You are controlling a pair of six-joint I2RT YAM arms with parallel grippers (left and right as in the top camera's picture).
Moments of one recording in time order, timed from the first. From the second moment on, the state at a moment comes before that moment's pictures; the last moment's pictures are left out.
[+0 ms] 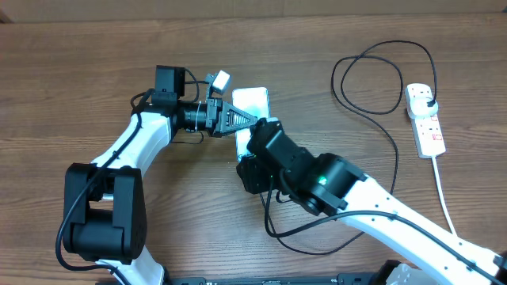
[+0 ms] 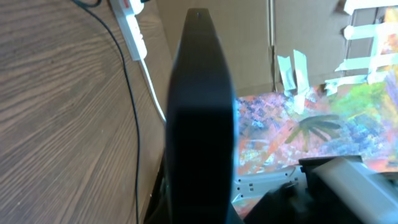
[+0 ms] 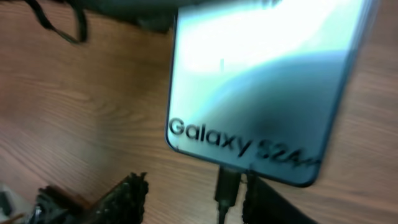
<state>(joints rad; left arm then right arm) -0.13 1.84 1.15 -0.32 1.49 -0.37 0.88 1.41 1.25 -0.80 0.00 0.68</state>
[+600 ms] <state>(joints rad) -0.30 1.84 1.15 -0.24 0.98 -0.59 0.87 1.07 1.49 -1.21 0.05 0.67</state>
